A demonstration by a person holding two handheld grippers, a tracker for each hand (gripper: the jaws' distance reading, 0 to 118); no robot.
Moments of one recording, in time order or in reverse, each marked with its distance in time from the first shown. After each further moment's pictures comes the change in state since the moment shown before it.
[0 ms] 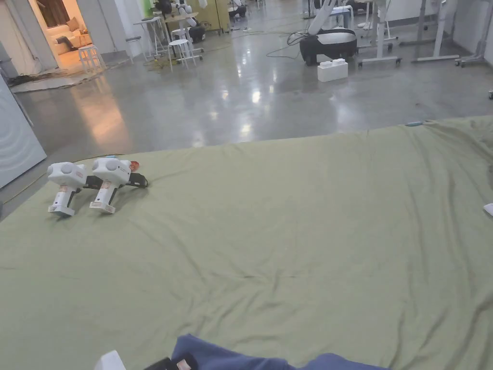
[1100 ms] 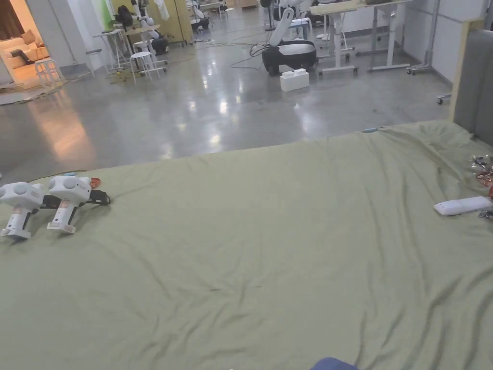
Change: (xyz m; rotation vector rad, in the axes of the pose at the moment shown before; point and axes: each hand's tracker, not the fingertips) left arm 0.053 -0.109 -0.157 -0.333 0.004 -0.146; right arm 0.010 0.003 0.018 0.049 -0.074 -0.026
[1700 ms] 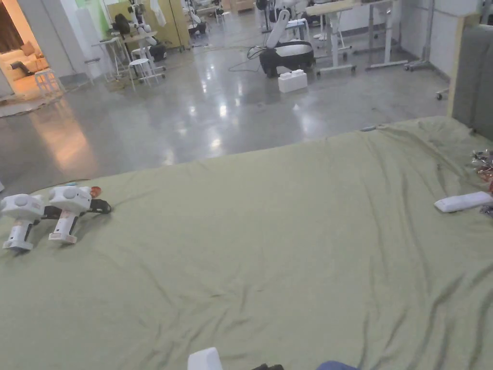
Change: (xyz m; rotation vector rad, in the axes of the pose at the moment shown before) left arm 0.030 0.035 0.054 0.112 0.025 -0.212; right arm 0.005 0.003 -0.002 0.017 -0.012 0.008
